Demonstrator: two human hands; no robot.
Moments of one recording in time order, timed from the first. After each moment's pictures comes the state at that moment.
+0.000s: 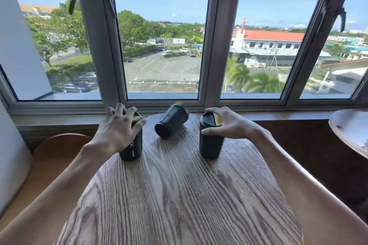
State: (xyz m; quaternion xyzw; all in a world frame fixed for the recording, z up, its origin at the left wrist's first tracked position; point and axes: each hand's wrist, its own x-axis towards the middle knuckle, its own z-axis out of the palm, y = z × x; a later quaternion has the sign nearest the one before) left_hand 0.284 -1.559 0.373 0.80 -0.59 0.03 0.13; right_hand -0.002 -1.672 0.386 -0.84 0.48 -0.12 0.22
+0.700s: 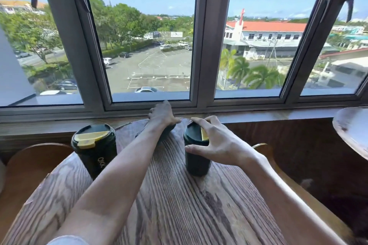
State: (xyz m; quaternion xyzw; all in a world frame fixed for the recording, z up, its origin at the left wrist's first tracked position) left_hand 0.198 -1.789 0.332 0.81 -0.57 -0.09 0.14; right_hand -0.008 -1.689 0.362 -0.86 0.45 -0.15 0.17
